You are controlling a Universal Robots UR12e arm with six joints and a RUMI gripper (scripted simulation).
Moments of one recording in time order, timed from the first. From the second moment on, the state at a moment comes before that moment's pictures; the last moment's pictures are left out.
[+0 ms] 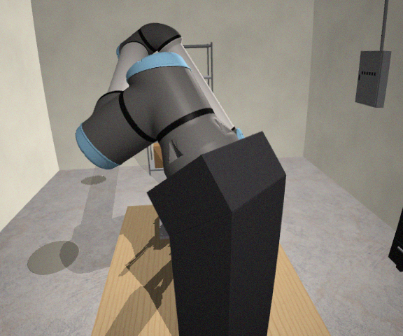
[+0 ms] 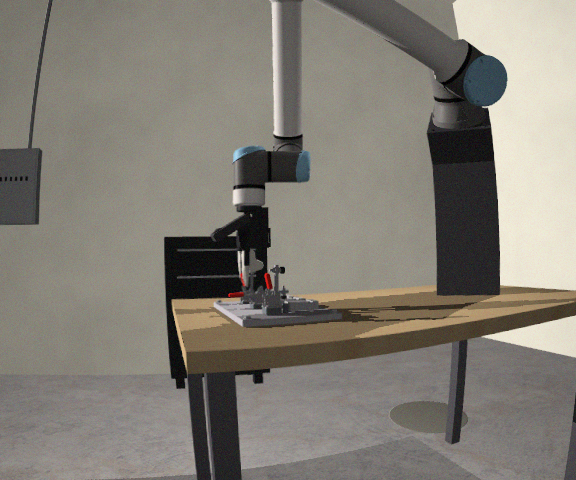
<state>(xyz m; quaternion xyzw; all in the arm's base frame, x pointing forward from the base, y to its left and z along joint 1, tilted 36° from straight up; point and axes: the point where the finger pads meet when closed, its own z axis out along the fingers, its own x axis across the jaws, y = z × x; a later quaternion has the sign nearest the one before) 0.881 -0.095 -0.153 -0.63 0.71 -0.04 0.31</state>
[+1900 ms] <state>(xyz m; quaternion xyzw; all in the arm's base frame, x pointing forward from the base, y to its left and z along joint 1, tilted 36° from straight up) 0.881 -0.095 -0.153 -0.63 0.71 -0.04 0.31</state>
